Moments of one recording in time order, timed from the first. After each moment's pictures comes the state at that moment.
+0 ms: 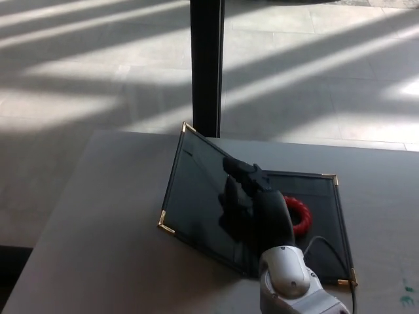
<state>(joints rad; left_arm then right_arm) -0.15 0.48 0.85 0.97 -0.57 0.09 0.23 -0.43 0.03 0.37 0.16 0.15 0.31 -0.46</state>
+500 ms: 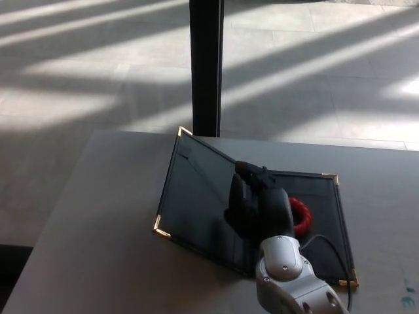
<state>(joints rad) -0.17 0.49 0.83 0.97 -0.56 0.08 0.25 -0.49 0.11 0.27 0.31 0.05 0.35 -0.45</state>
